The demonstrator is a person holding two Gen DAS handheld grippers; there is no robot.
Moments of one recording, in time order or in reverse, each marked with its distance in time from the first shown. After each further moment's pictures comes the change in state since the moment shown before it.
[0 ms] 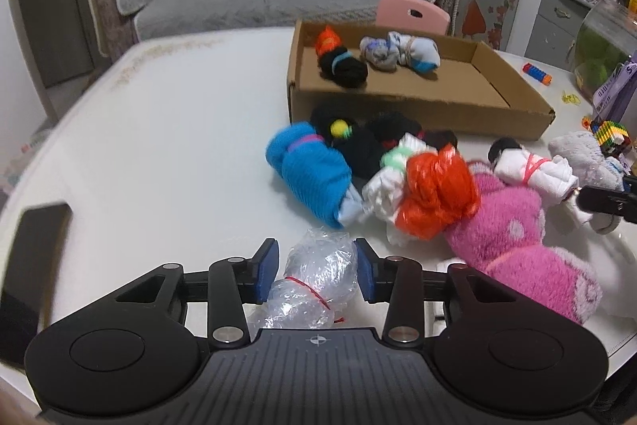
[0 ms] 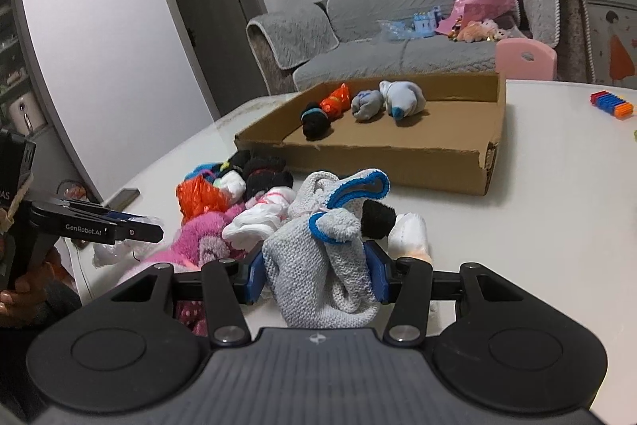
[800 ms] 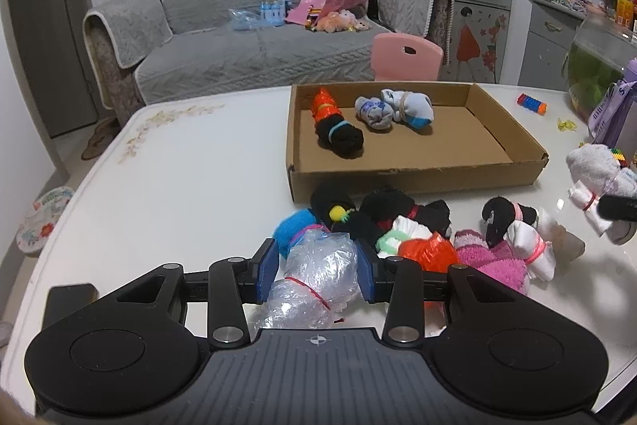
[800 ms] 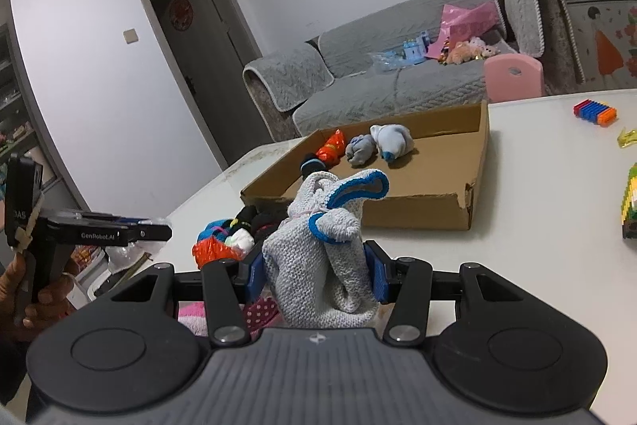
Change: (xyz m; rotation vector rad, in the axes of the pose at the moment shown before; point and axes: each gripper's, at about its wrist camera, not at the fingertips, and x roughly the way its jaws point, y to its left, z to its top) left arm -0.019 -0.007 0.039 0.072 -0.105 0.025; right arm -0.021 -0.019 0.019 0.085 -0.100 0.031
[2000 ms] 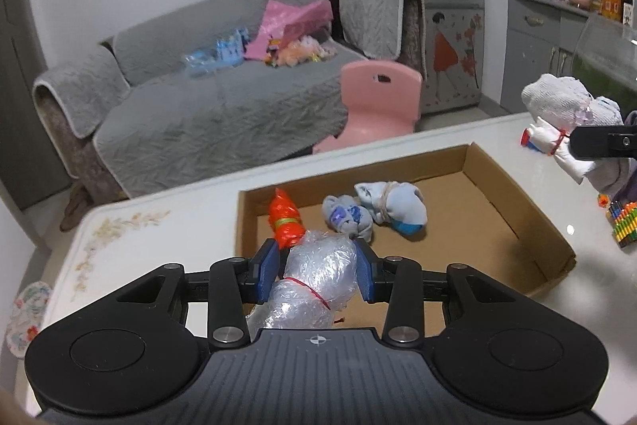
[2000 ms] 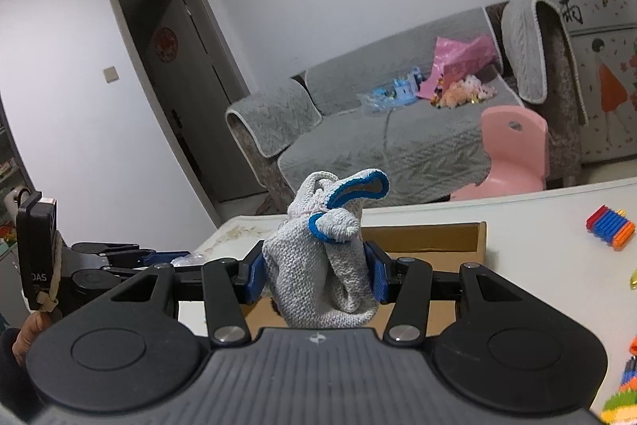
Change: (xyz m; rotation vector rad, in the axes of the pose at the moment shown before) left arm 0.104 -0.047 0.129 0.144 -0.033 -0.050; right arm 0.056 -0.044 0.109 0.000 -0.045 -0.027
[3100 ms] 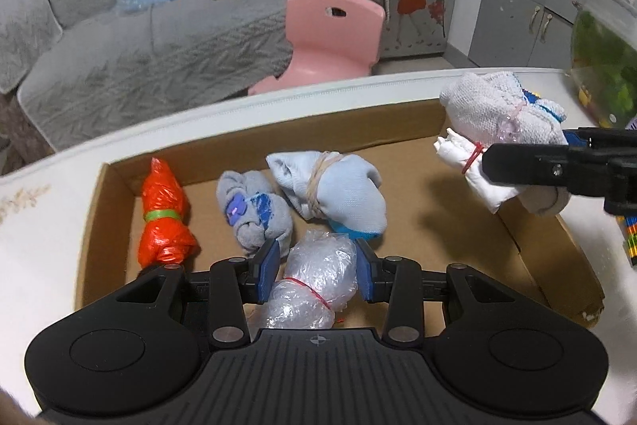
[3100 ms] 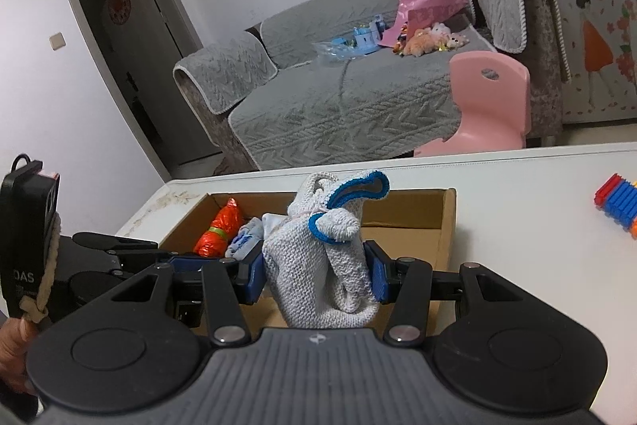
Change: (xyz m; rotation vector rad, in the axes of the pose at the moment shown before) left arm 0.123 -0.040 0.016 -0.028 0.193 -0.159; right arm 0.071 -0.031 0.001 0.021 0.141 -0.112
